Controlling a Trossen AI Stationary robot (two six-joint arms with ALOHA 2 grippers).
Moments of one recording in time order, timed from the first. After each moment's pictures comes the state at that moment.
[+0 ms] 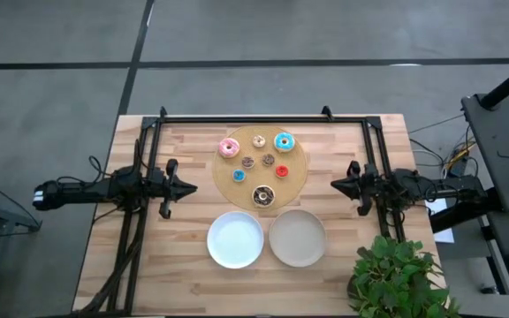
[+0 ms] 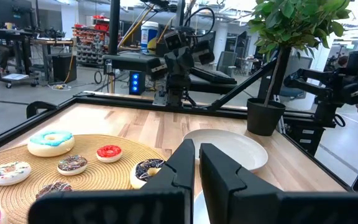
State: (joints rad) left arm 0.06 0.13 0.01 0.13 0.08 -0.11; right arm 0.09 0.01 0.01 0.11 0.16 0.50
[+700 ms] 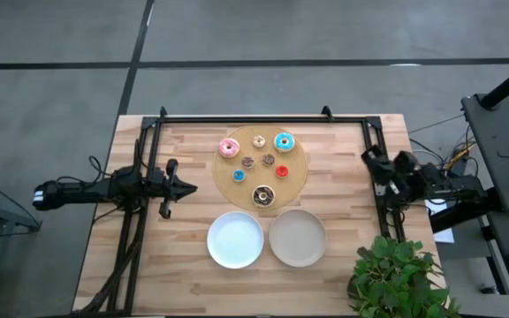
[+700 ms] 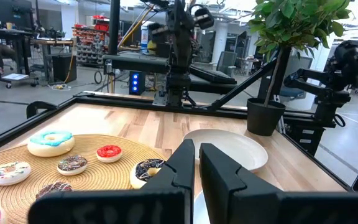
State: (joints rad) left arm 0.06 0.13 0.01 0.13 0.08 -0.11; right arm 0.09 0.01 0.01 0.77 0.21 0.36
